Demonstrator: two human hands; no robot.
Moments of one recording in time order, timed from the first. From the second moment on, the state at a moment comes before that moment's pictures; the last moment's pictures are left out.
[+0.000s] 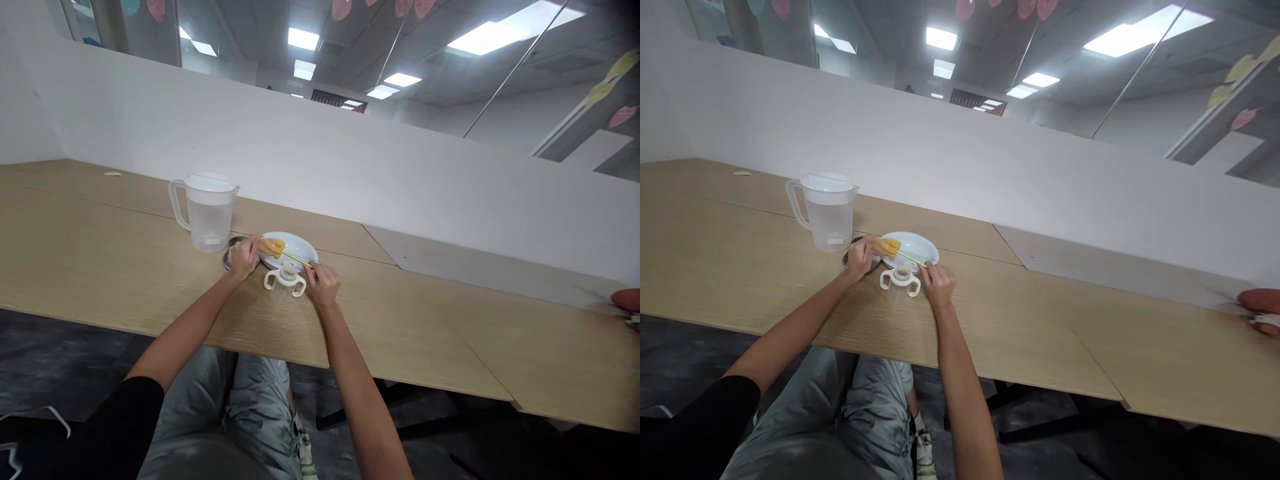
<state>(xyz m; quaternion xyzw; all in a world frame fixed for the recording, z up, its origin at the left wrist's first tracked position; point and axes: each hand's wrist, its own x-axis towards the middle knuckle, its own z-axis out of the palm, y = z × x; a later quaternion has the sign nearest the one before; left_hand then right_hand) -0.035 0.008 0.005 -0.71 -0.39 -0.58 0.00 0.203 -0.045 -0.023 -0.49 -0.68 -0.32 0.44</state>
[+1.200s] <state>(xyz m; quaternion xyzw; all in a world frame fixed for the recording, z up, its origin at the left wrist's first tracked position) -0.055 0.030 0.006 -0.63 -0.55 -0.55 0.02 0.205 -0.037 -0.028 -0.61 -0.55 -0.25 0.51</state>
